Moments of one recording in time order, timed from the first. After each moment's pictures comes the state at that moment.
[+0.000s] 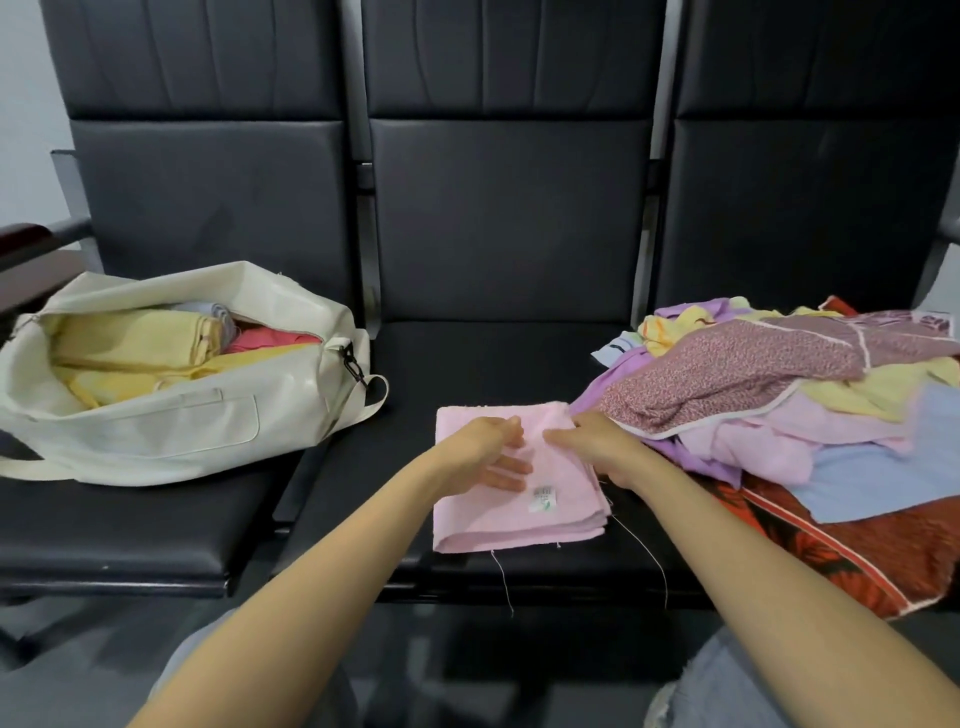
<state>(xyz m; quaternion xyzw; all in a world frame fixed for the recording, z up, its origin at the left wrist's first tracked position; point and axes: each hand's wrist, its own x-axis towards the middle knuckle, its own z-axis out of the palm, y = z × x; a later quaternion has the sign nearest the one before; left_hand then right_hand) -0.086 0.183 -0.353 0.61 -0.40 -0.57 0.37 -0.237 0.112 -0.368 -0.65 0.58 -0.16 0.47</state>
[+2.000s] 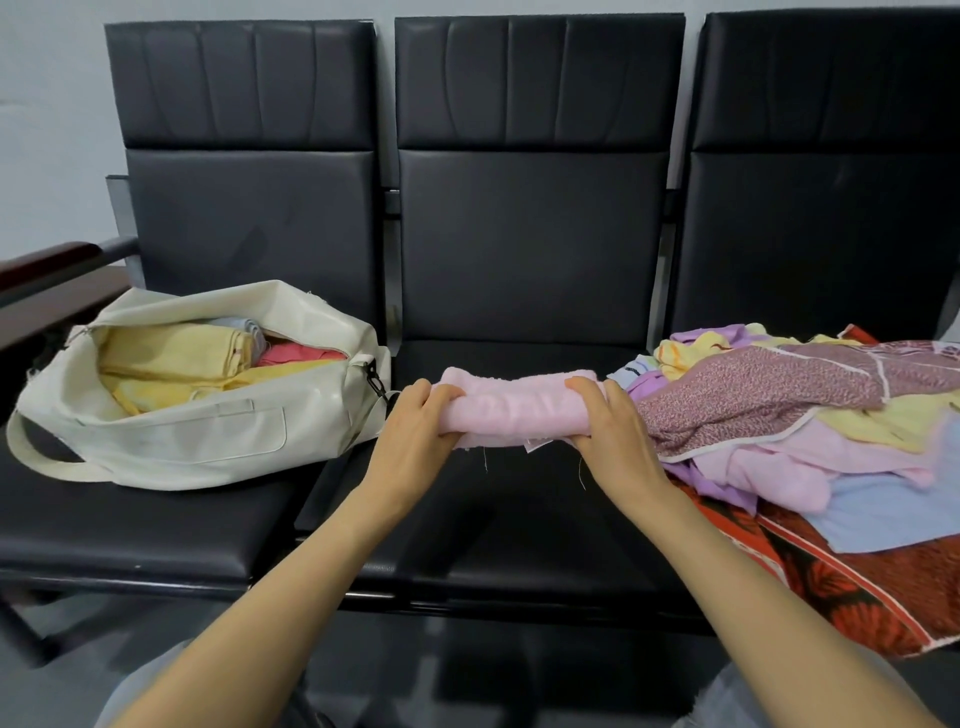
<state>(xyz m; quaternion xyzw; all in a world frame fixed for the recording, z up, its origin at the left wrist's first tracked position) -0.028 0.225 -0.335 0.68 -0.64 0.06 0.36 -0.236 0.147 -0.334 -0.83 0.46 -0.30 0.06</state>
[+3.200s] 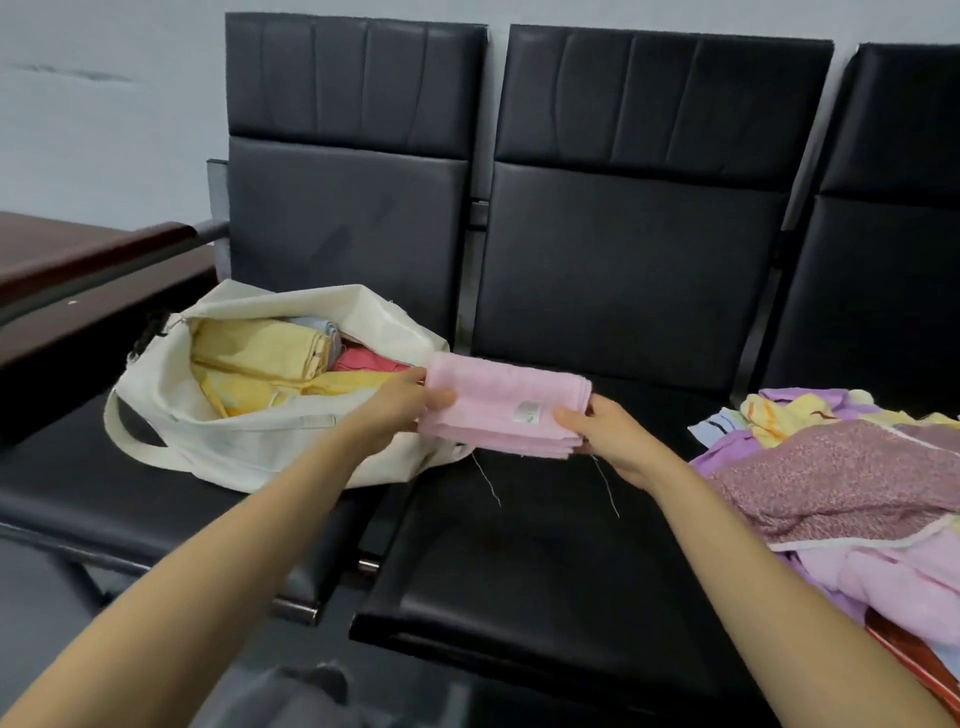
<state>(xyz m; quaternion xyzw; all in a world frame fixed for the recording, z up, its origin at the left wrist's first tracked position) 0.108 0.199 -0.292 0.66 -0.41 -0.41 0.48 -0.124 0.093 -0.298 -0.69 0.43 -0.21 0.55</state>
